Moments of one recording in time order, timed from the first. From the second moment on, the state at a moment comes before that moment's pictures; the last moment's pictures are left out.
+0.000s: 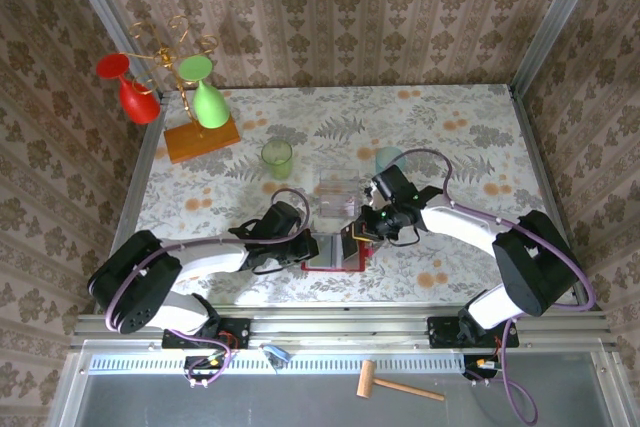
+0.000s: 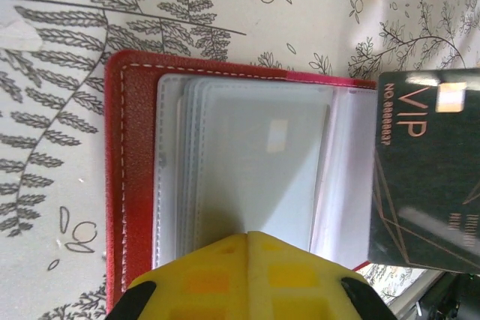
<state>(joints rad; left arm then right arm) -0.83 1.39 0.49 0.01 0.30 -1.01 0.56 1.50 0.85 -0.43 -0.46 0.71</state>
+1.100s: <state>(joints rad) -0.76 1.26 0.44 -0.15 0.26 -0.97 0.55 1.77 1.57 -1.02 -0.24 -0.40</state>
